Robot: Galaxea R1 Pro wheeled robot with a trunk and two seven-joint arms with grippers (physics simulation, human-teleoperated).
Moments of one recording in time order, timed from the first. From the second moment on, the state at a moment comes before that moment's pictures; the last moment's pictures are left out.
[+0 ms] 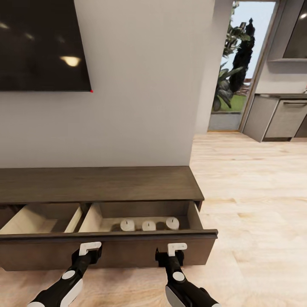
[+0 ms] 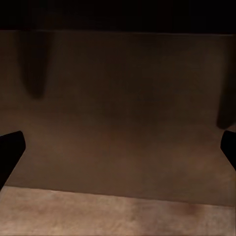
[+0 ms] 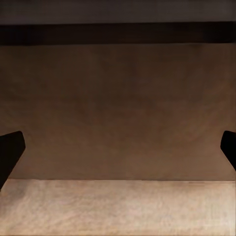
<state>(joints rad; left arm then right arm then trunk) -0.51 0.18 -0.48 -0.42 0.54 -0.22 0.14 -0.50 0.15 0.76 -0.52 -0.55 -0.14 -0.44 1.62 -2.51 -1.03</state>
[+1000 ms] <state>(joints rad) -0.51 0.18 -0.48 -0.43 0.54 -0.23 0.14 -0.50 0.15 0.77 -0.52 -0.55 -0.14 -0.44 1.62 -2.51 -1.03</state>
